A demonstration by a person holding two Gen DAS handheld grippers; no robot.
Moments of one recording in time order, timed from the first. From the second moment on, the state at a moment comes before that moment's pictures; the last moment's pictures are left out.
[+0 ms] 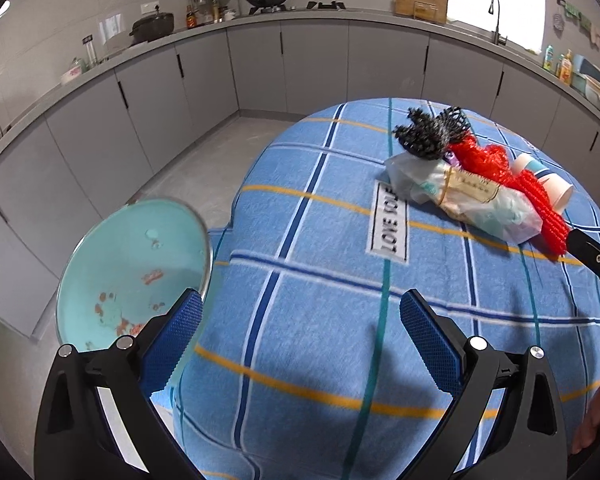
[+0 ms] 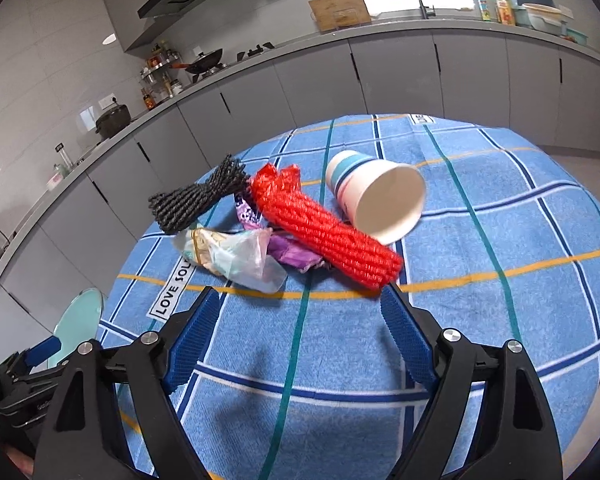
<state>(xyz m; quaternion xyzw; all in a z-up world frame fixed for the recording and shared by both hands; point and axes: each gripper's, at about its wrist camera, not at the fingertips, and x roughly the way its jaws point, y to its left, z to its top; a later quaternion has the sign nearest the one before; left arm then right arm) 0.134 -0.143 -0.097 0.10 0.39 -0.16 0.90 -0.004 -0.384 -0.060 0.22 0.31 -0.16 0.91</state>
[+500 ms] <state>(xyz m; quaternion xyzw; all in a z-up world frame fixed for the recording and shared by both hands) 0.190 -0.211 -0.057 0.11 0.34 -0.23 0.90 0.033 -0.424 -0.066 0.16 0.36 -0.14 0.91</state>
